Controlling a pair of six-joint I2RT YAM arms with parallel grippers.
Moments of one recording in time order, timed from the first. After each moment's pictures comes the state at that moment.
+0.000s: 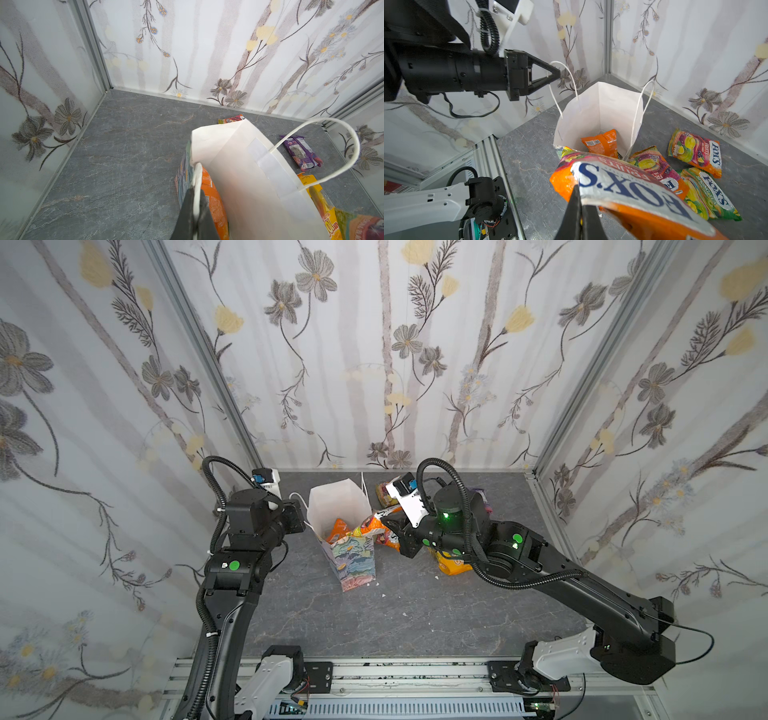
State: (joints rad) left arm -0.06 0.94 1.18 -0.65 0.10 -0.23; right arm 1.08 1.40 1.64 -0.58 0.05 0.15
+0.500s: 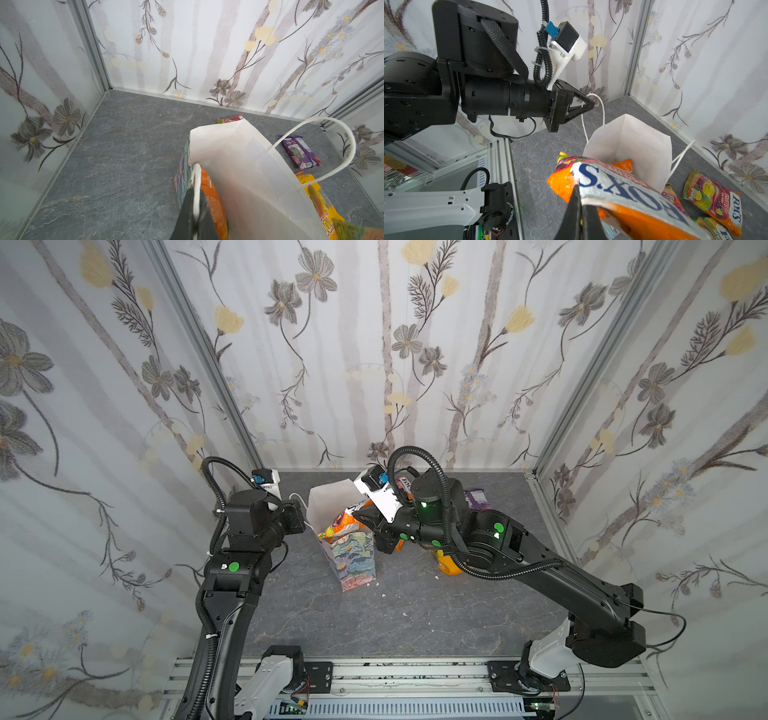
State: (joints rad) left arm -0.06 0.93 1.18 -0.65 0.10 -0.23; right arm 1.13 1.59 1.92 -0.62 0.00 0.04
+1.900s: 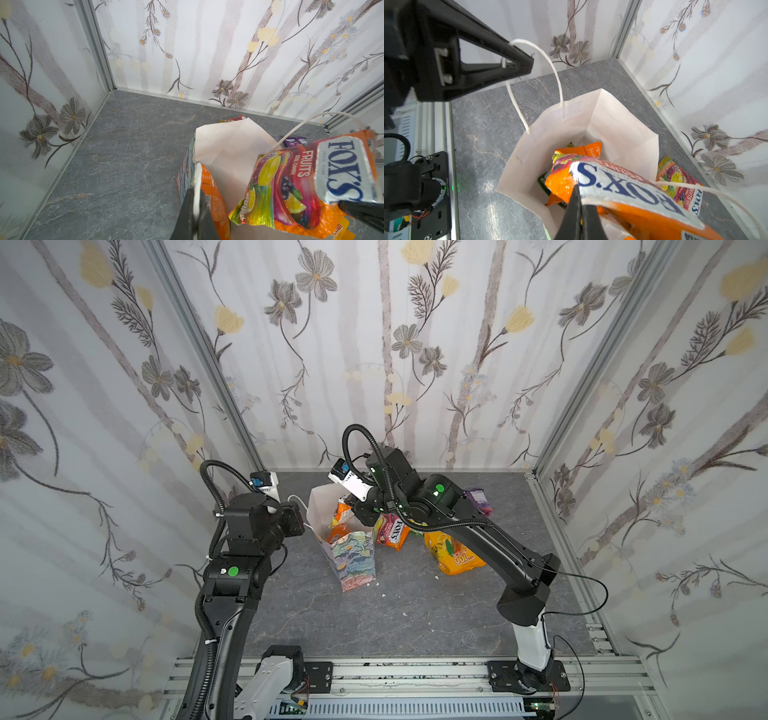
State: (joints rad) left arm -0.06 0.91 1.16 -0.65 0.08 -0.23; right arm 0.98 2.03 2.39 -0.95 -0.06 -0.21
